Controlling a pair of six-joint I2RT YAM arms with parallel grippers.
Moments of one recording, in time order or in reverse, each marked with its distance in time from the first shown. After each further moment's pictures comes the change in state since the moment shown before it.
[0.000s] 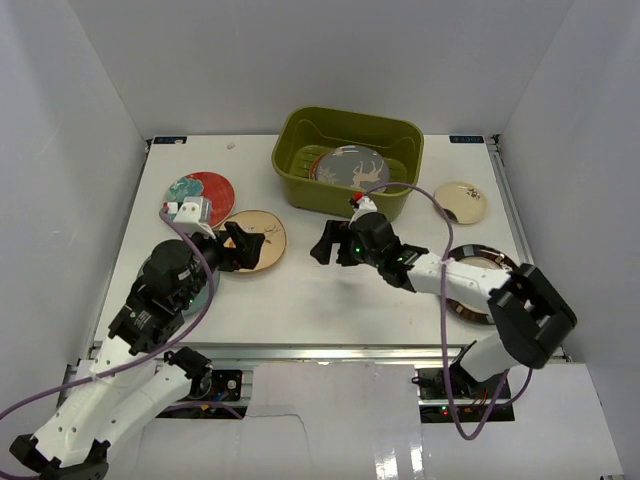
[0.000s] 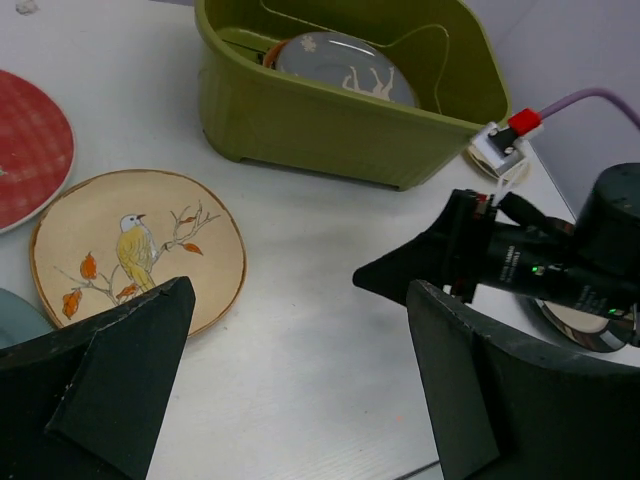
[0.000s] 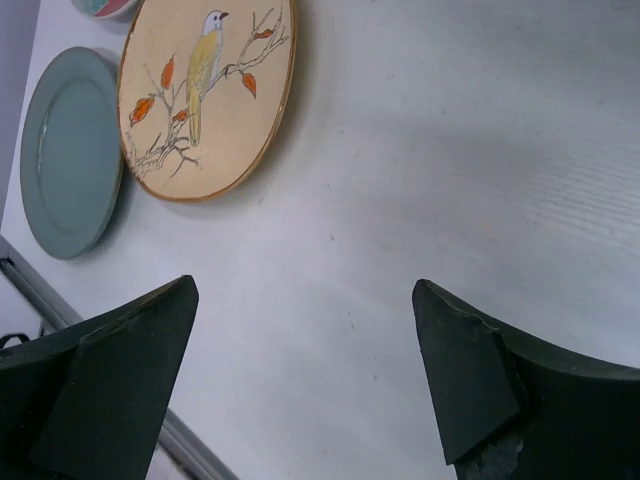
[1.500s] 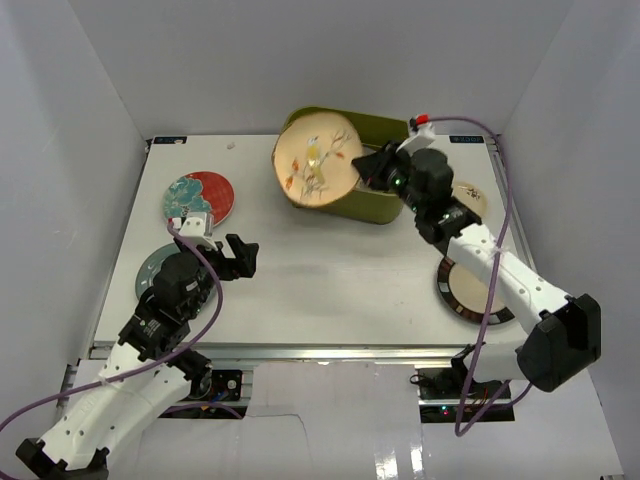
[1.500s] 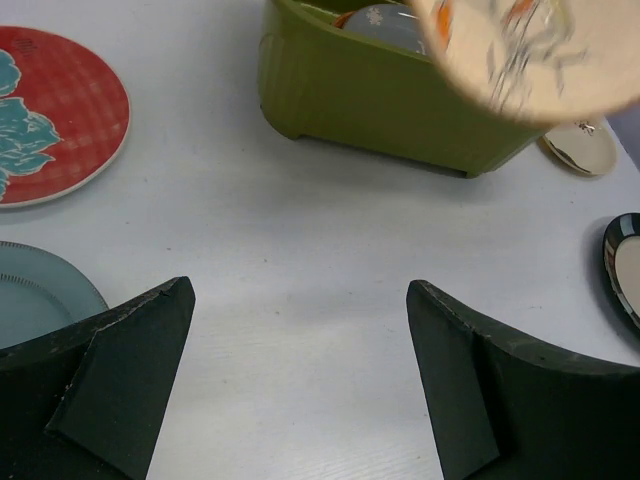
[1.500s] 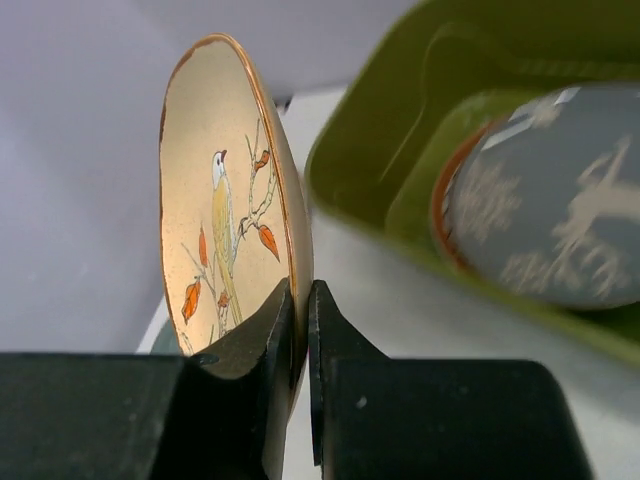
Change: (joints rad) left arm 0.000 -0.089 -0.170 0.058 -0.108 0.049; right arm -0.173 -0.132 0.280 -0.041 0.020 0.000
